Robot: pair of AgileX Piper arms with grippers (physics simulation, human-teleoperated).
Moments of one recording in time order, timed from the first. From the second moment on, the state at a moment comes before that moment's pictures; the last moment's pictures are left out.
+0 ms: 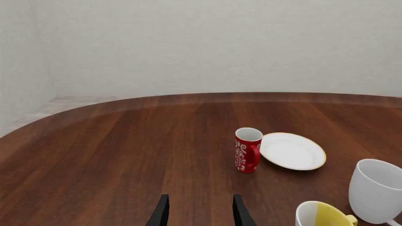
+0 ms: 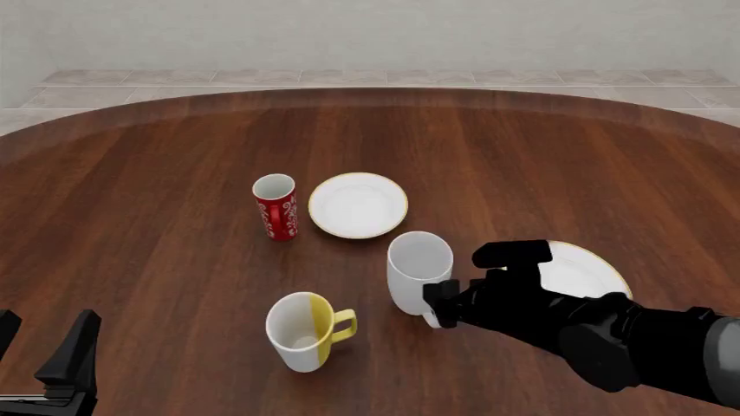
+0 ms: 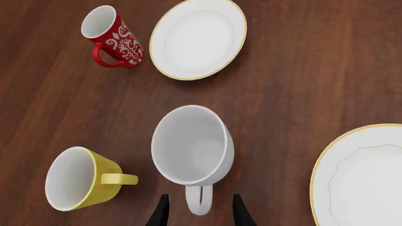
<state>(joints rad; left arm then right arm) 0.00 0.00 0.00 0.00 0.00 0.56 1.41 -0.52 -0.15 0.36</state>
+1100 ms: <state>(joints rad) 0.00 0.00 0.00 0.00 0.00 0.58 1.55 -0.51 -0.25 0.39</state>
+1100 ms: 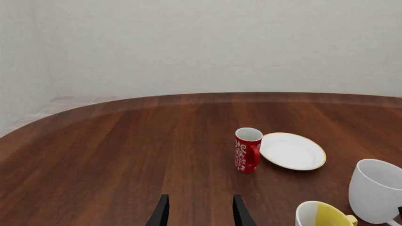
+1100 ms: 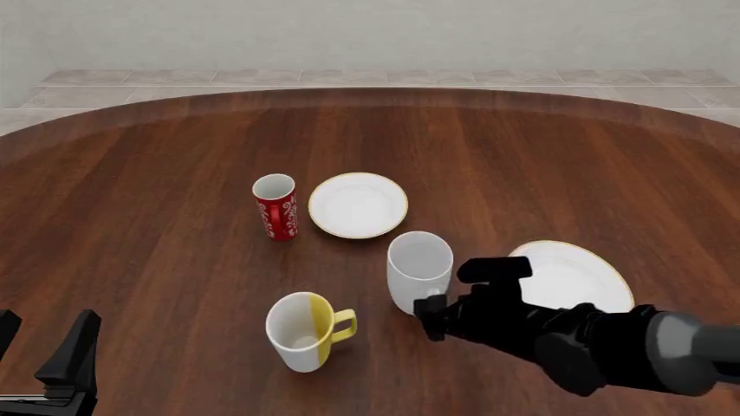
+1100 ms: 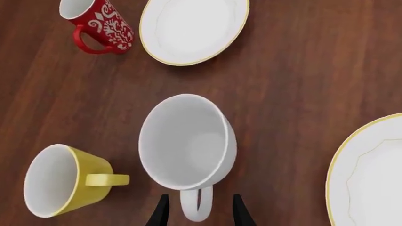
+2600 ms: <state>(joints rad) 0.00 0.00 0.00 0.00 0.00 0.57 1.36 -0.67 -0.03 0.18</state>
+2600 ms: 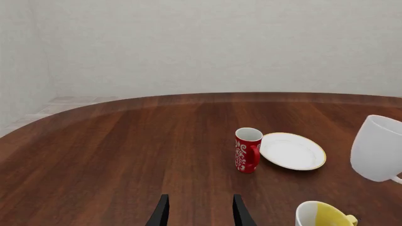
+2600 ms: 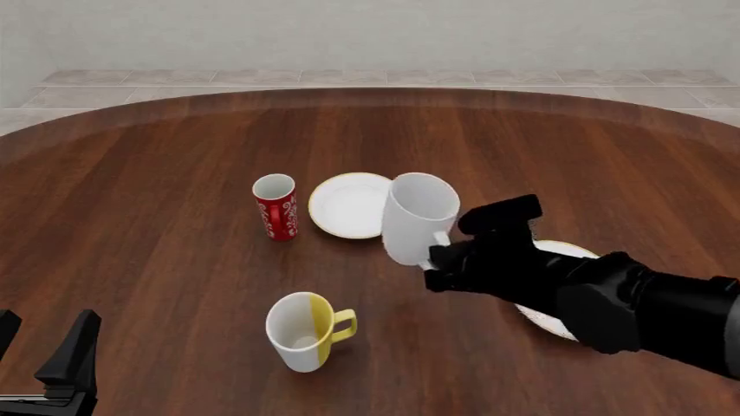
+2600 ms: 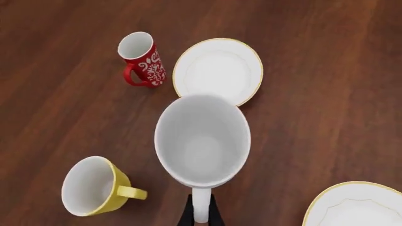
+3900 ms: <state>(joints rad) 0.00 0.00 0.00 0.00 0.00 0.48 1.55 -1.14 0.14 -0.04</state>
